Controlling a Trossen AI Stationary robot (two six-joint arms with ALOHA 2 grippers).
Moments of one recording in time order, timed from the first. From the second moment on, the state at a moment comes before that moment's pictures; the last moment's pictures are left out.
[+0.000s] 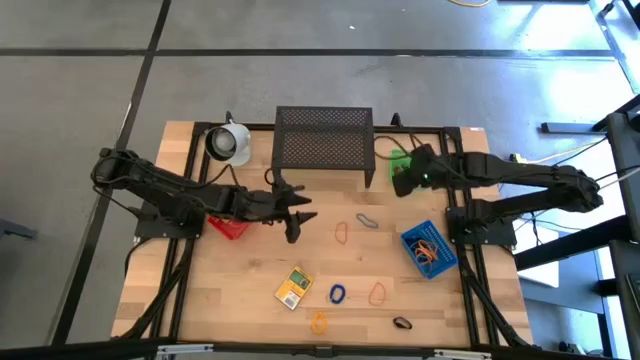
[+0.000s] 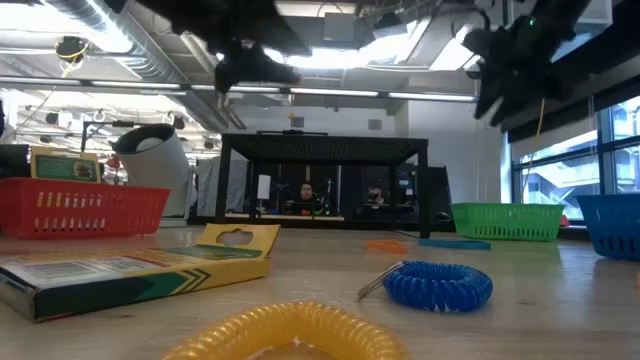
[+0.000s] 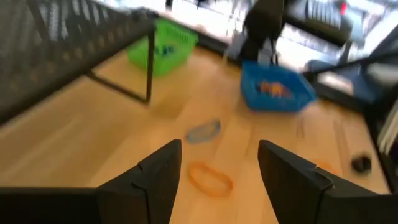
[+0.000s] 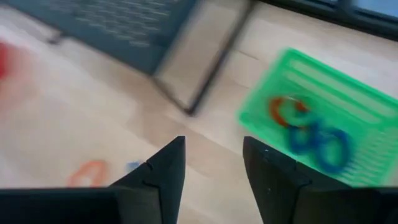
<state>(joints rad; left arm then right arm) -0.17 1.33 0.79 0.12 -0.40 -0.46 -0.12 1.00 0.90 -0.93 0.38 0.88</state>
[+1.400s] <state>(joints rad) -0.36 1.33 0.79 0.01 -0.48 -0.64 0.10 1.71 0.90 -0.53 0.20 0.76</state>
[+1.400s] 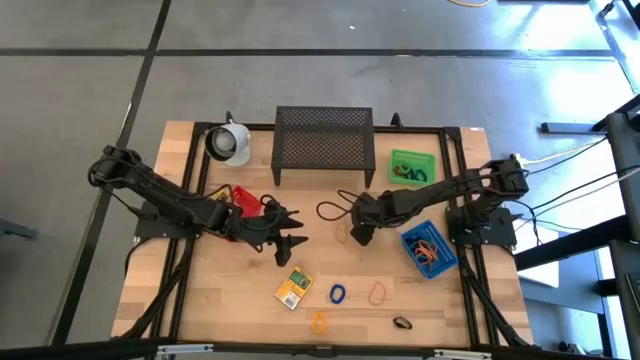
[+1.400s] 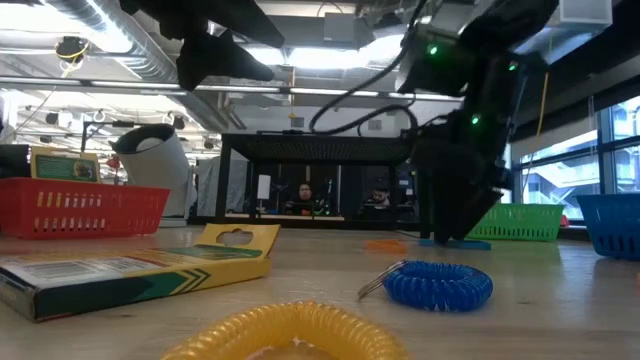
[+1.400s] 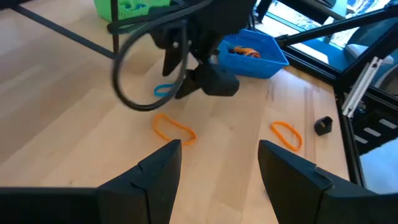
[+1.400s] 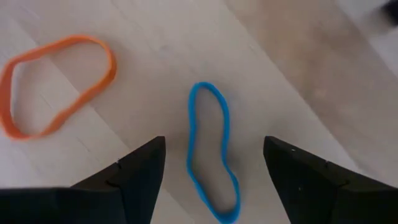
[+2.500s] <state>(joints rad) -0.37 1.33 0.79 0.00 -0.53 -0.63 0.09 1.73 0.90 -0.53 0.16 0.85</state>
